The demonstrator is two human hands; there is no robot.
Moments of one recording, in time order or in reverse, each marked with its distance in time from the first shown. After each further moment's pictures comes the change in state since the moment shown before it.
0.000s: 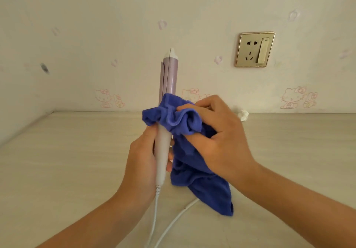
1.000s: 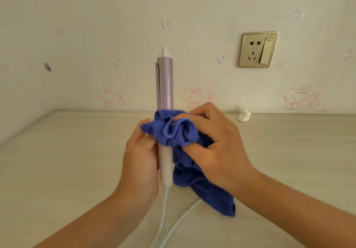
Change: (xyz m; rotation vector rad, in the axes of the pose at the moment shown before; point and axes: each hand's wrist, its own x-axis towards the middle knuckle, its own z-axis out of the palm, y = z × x) left_hand -0.005 0.012 0.004 -0.063 0.127 0.004; right_hand -0.006 -0.007 0.005 0.043 -0.060 -0.021
